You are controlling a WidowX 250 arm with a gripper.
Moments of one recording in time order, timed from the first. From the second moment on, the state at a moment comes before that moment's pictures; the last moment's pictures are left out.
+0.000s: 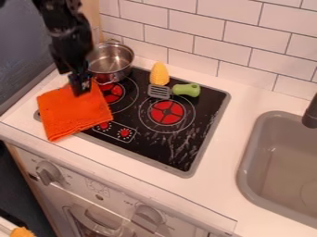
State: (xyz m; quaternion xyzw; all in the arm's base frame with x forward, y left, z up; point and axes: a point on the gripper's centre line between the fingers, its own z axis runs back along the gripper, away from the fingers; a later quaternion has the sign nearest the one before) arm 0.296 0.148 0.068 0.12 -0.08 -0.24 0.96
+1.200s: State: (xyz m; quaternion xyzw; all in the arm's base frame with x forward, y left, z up) arm 0.294 0.146 0.113 0.13 -0.14 -0.19 0.96
